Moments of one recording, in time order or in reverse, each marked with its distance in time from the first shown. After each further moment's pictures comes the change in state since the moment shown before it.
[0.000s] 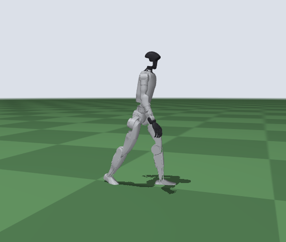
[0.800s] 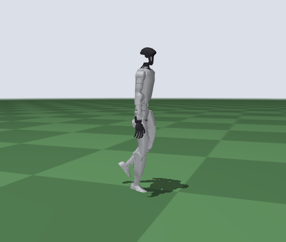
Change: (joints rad) left arm 0.056 -0.011 -0.014 -0.182 0.086 -0.041 0.023; right arm 0.174 -0.019 -0.123 0.246 0.011 0.056 -0.056; waist -0.146 -0.068 -0.007; left_leg 0.518 0.059 0.258 0.657 0.101 -0.102; right_leg -0.431 -0.276 -0.070 0.198 0.077 -0.210
